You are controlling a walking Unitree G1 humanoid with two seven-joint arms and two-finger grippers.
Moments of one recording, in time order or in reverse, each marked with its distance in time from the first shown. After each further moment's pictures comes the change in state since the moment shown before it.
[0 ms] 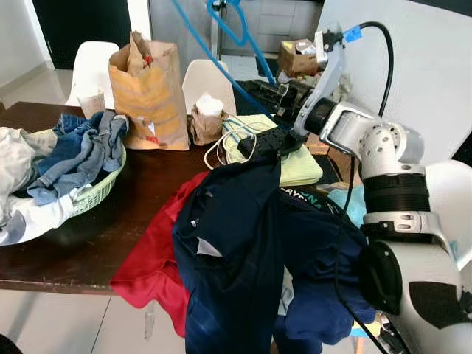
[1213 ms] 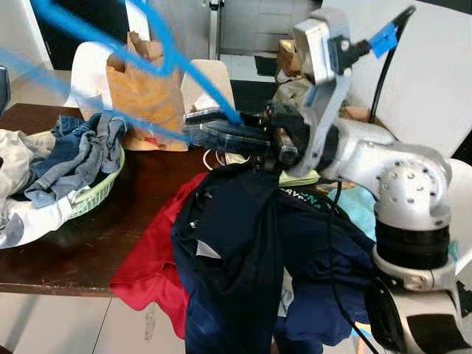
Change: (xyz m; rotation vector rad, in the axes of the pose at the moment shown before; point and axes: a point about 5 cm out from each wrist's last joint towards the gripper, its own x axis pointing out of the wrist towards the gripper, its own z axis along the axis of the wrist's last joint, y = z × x) left arm -0.032 -0.064 -0.037 -0.485 0.179 -0.606; right arm -0.036 0.119 -0.031 -0.241 0.157 0.761
